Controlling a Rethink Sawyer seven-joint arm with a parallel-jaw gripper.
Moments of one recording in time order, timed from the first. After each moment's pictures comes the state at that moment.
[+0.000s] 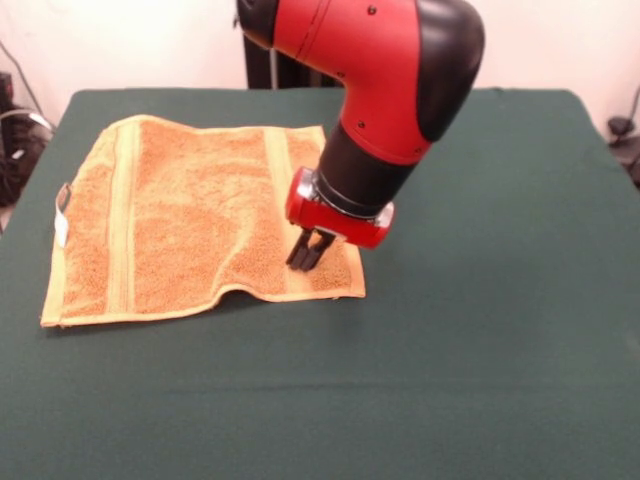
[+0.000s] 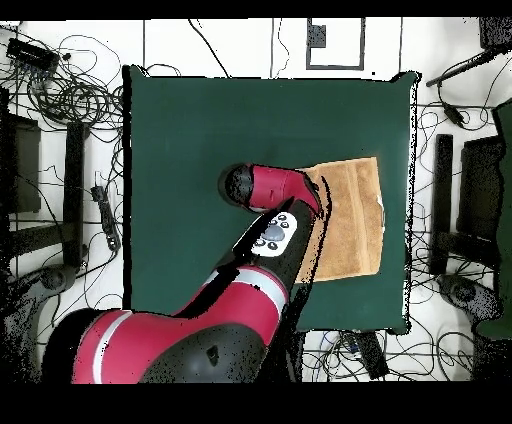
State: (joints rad) arm 0.14 -0.10 -0.49 1.22 0.17 0.54 1.74
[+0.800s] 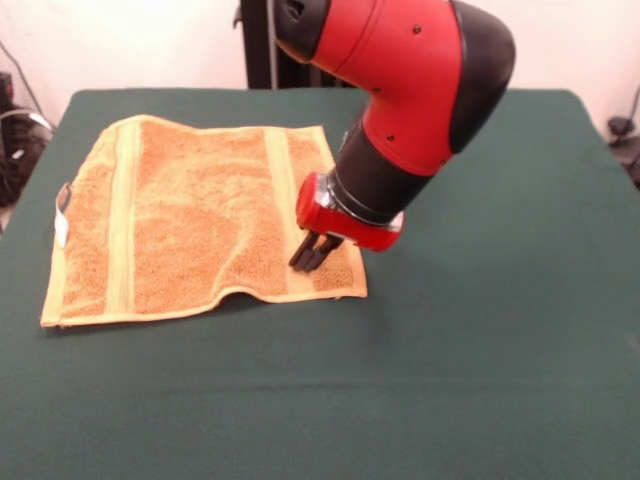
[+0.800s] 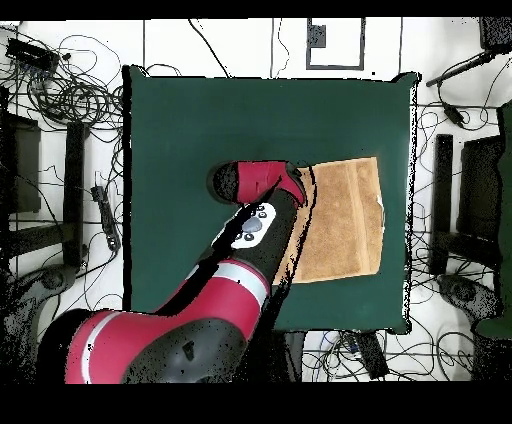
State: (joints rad) arm 0.18 -0.05 -0.53 1.12 0.07 0.62 1.74
